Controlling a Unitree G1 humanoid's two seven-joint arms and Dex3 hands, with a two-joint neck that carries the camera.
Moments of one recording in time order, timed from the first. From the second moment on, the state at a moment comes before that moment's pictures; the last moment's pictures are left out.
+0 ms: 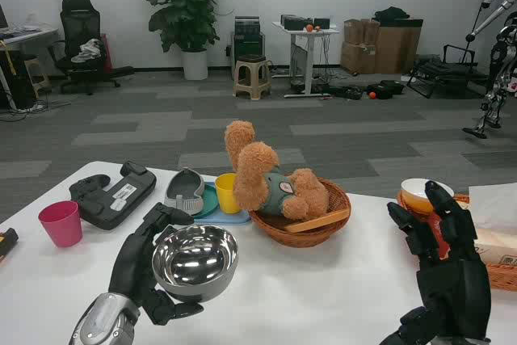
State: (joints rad) left arm -0.36 0.16 0.10 0.57 -0.29 -0.53 -0.18; right arm -0.29 -0.44 0.37 0.39 0.70 -0.94 -0.17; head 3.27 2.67
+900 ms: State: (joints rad) left arm -0.38 0.15 0.10 0.66 -0.29 -0.55 -0.17; right arm -0.29 -0.43 0.38 0.43 0.70 -0.94 -0.17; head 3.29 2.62
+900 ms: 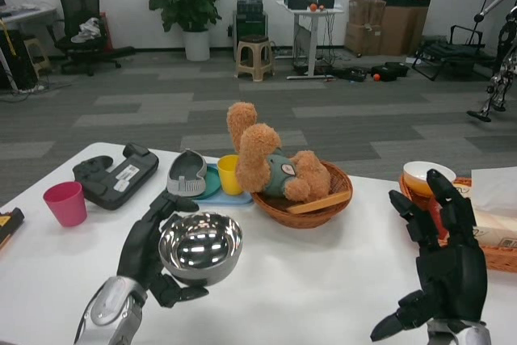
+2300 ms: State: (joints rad) left arm -0.63 0.18 0.09 1.34 -0.15 -0.74 -0.13; right arm -0.29 -0.43 0.41 0.40 0.70 -0.94 -0.17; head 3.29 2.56
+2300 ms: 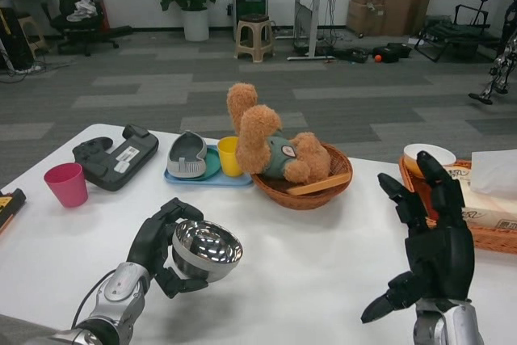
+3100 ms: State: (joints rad) left arm -0.64 0.21 0.09 1.42 -0.04 -0.71 -0.04; right arm -0.29 -0.42 0.42 0.40 0.70 -0.94 -0.17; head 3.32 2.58
